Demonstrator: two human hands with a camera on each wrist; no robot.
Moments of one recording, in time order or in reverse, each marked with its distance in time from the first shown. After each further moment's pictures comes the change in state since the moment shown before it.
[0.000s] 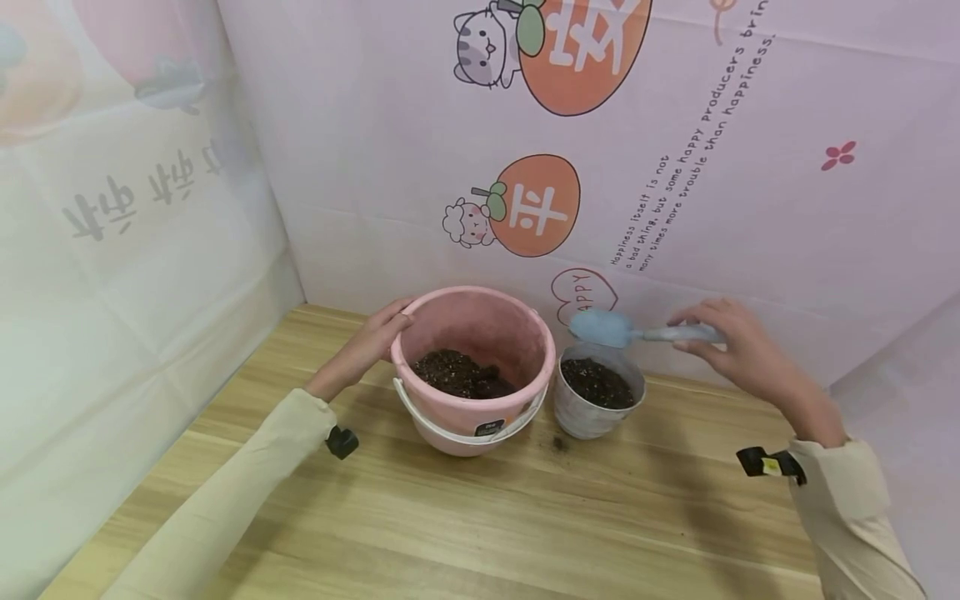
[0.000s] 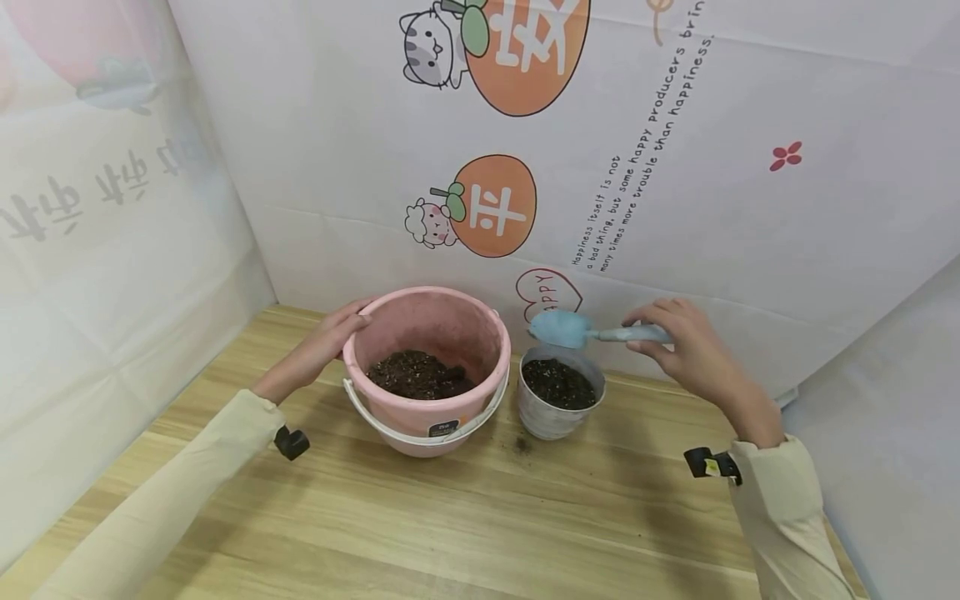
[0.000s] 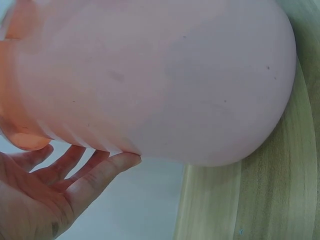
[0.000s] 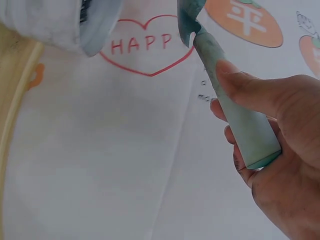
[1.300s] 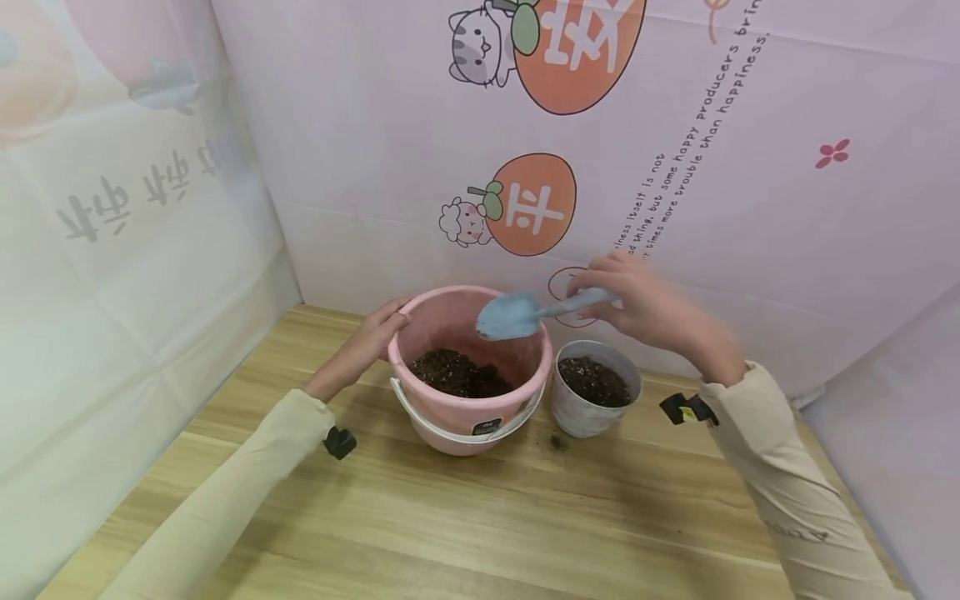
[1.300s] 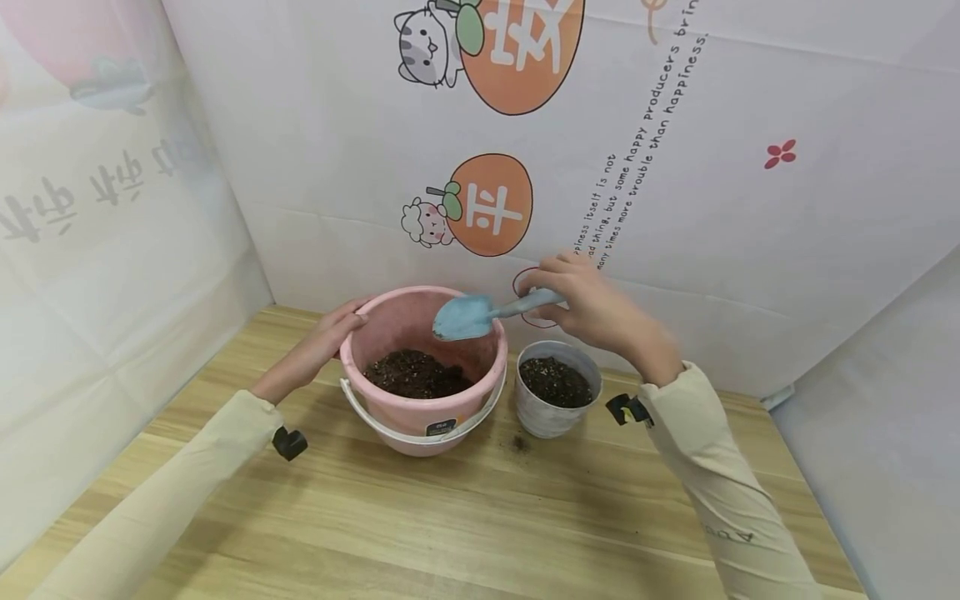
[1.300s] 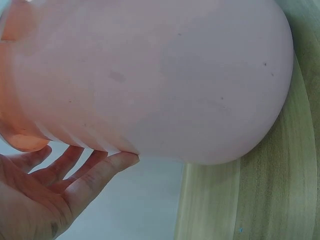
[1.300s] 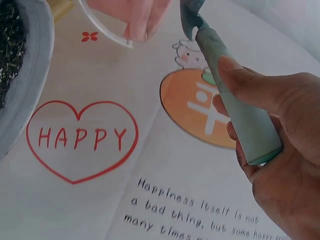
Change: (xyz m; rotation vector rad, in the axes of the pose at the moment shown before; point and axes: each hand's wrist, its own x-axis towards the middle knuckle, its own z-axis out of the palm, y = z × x) left_hand 0.000 0.001 0.003 0.007 0.024 -0.008; right_hand 0.098 -0.081 0.015 0.006 -0.182 -0.156
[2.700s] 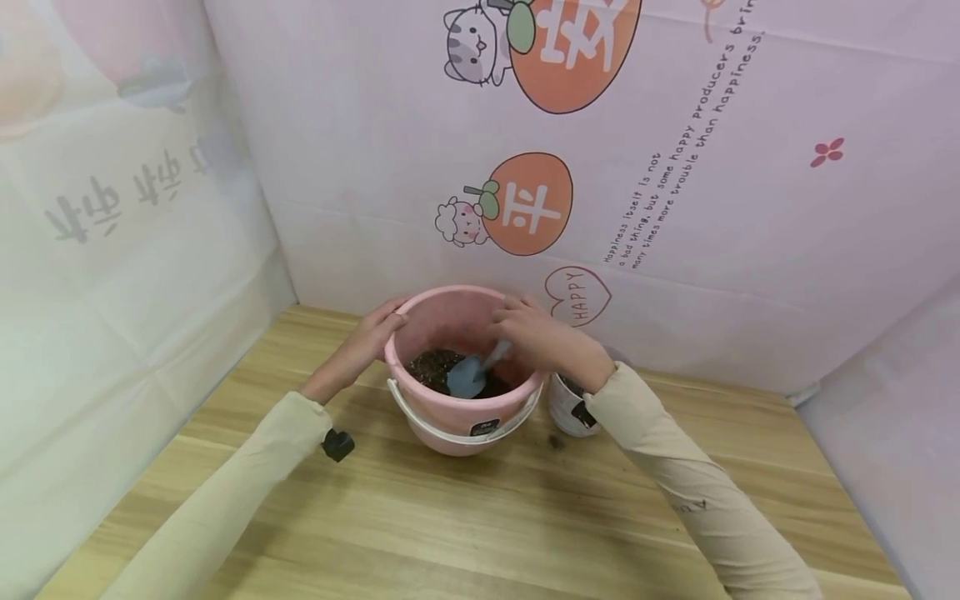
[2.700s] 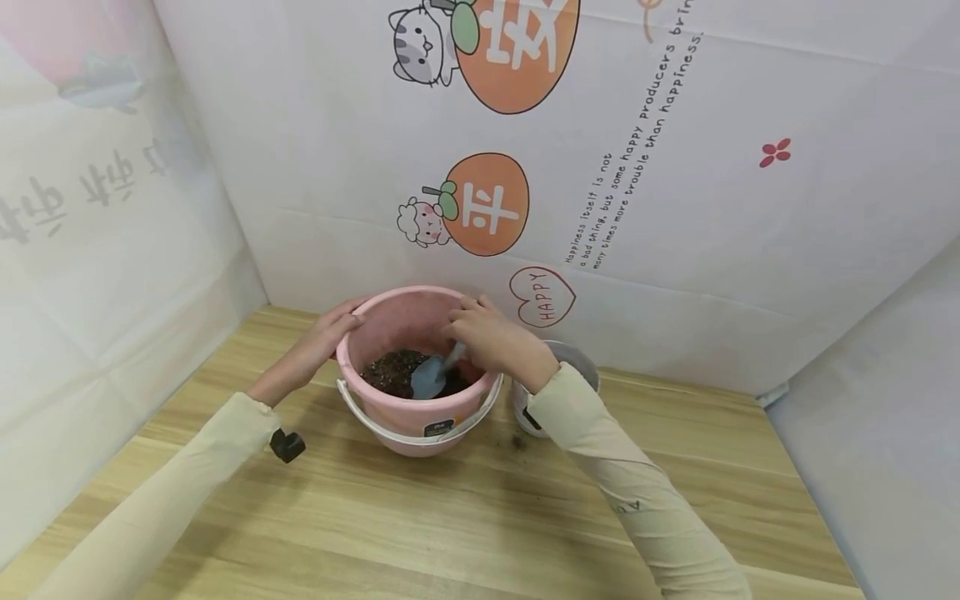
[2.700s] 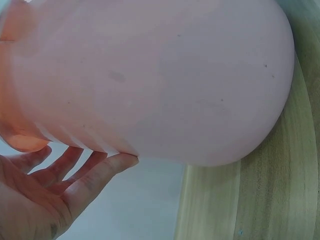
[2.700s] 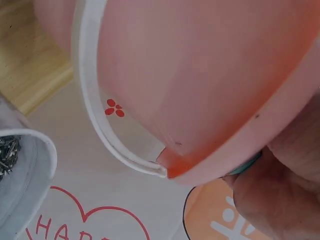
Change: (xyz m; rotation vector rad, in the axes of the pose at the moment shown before) left_hand 0.002 -0.002 0.000 0.014 0.005 -0.010; right_hand 0.057 -0.046 0.088 -0.195 -0.316 -0.111
